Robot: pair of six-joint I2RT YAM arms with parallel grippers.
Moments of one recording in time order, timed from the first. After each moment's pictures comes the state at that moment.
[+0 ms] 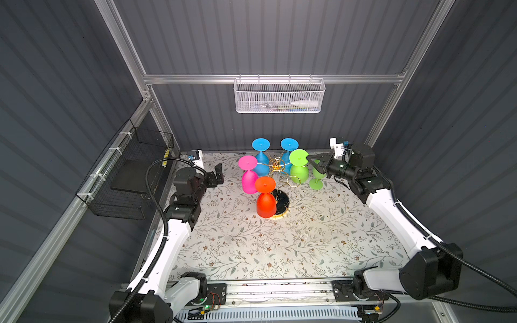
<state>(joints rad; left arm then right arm) -0.14 1.07 0.91 -0.04 0.00 -0.12 0.22 1.35 1.18 -0.07 -0.66 0.99</state>
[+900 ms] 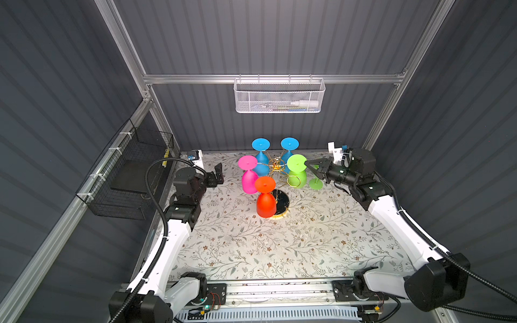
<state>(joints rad) -0.14 1.07 0.91 -0.04 0.00 -0.12 0.26 1.27 1.12 -0.09 -0.66 0.99</state>
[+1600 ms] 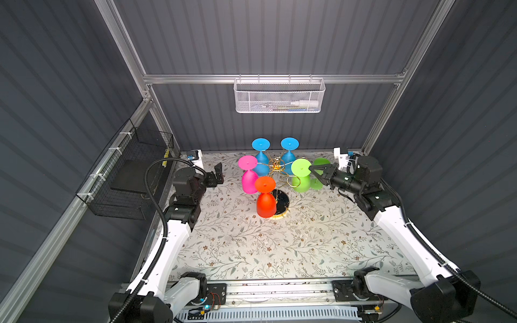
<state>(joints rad) -0.14 1.06 0.91 -0.04 0.00 -0.13 0.24 1.13 1.03 -0.12 -0.60 1.00</state>
